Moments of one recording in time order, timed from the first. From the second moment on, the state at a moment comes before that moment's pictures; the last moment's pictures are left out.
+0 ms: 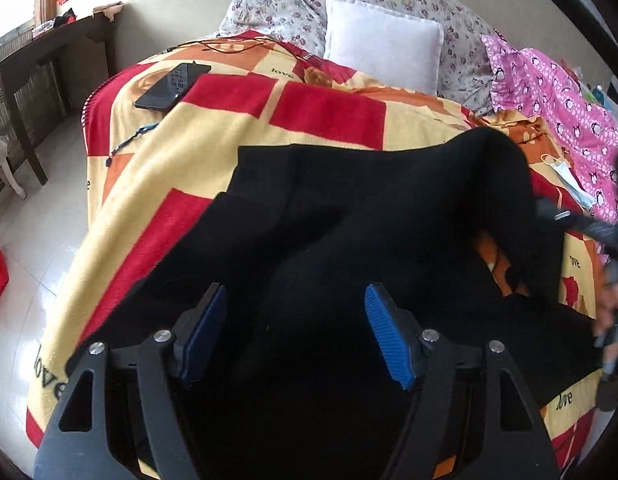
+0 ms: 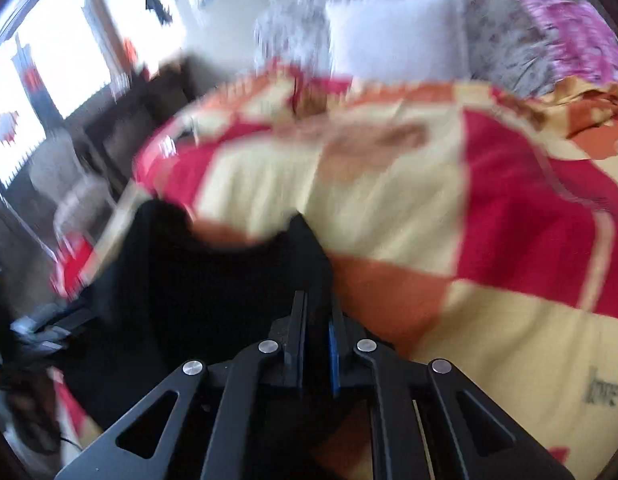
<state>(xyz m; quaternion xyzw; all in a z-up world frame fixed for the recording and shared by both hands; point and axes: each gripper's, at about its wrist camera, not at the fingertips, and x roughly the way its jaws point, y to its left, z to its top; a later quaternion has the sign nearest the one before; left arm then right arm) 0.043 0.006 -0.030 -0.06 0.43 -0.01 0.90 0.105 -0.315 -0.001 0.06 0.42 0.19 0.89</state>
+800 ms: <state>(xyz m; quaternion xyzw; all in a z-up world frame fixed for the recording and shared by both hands) 0.086 0.039 -0.033 -0.09 0.44 0.04 0.89 0.110 -0.268 0.026 0.03 0.39 0.26 0.88</state>
